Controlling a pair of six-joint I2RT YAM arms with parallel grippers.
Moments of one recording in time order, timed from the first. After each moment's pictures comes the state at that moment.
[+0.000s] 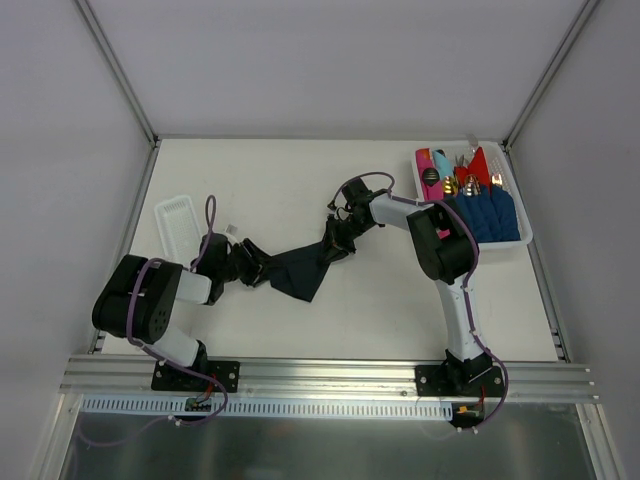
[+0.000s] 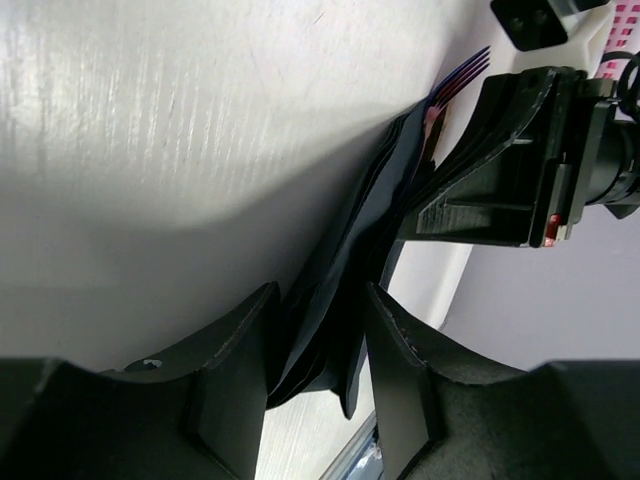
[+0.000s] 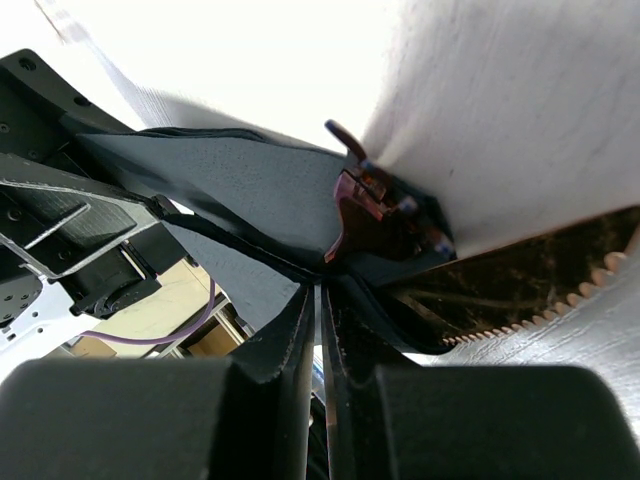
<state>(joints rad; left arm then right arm) -0.19 1.56 0.32 0.61 0.53 -1.07 0.53 2.25 1.53 -0.60 -0.79 0.55</state>
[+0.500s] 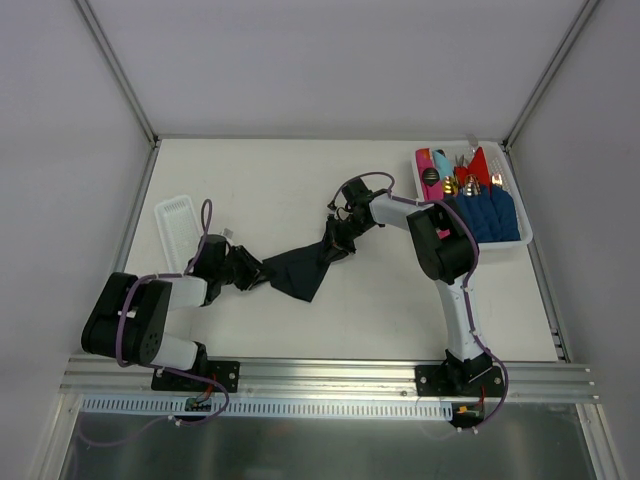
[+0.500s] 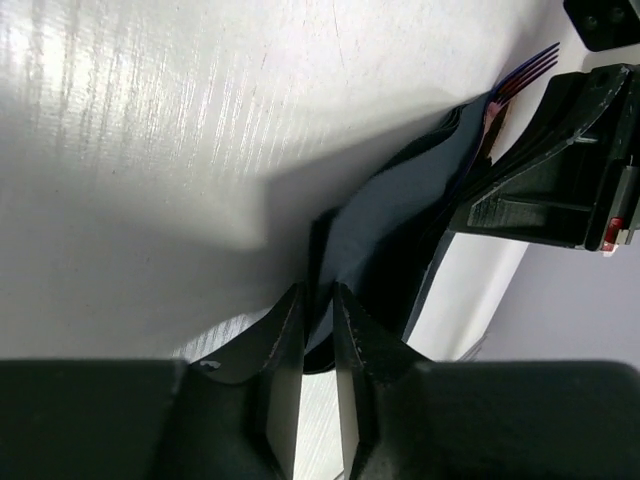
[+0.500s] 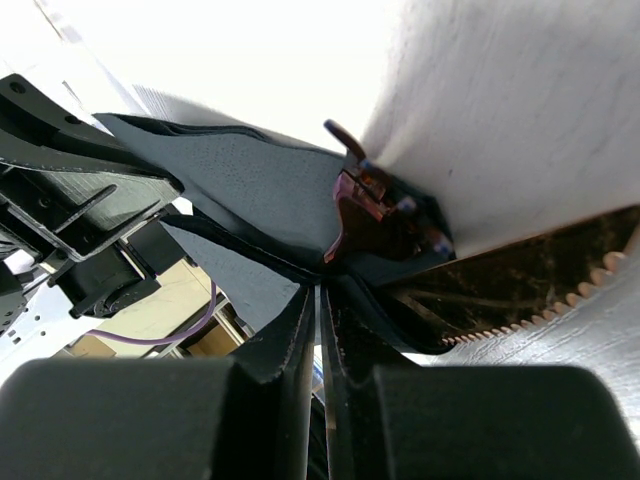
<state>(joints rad) -0.19 1.43 0.32 0.36 0.46 -1.00 0.53 2.25 1.53 -0.60 -0.79 0.55</state>
